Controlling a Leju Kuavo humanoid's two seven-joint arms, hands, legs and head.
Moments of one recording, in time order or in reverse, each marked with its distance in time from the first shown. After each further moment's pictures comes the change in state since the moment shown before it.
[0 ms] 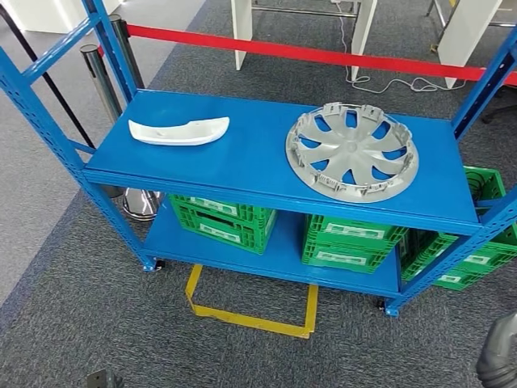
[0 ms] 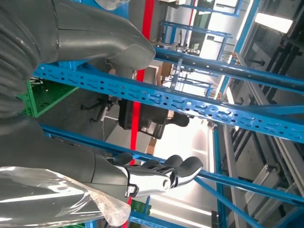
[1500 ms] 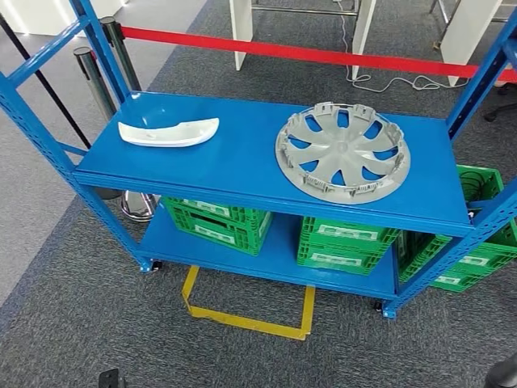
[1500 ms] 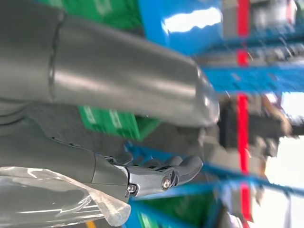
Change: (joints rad) left arm 0.004 -0.001 0.011 0.000 -0.084 0.069 0.061; right arm -0.021 -0.032 -0.061 0.138 -0.152 0.042 0.333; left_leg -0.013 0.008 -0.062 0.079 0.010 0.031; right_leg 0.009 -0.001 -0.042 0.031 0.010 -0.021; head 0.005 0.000
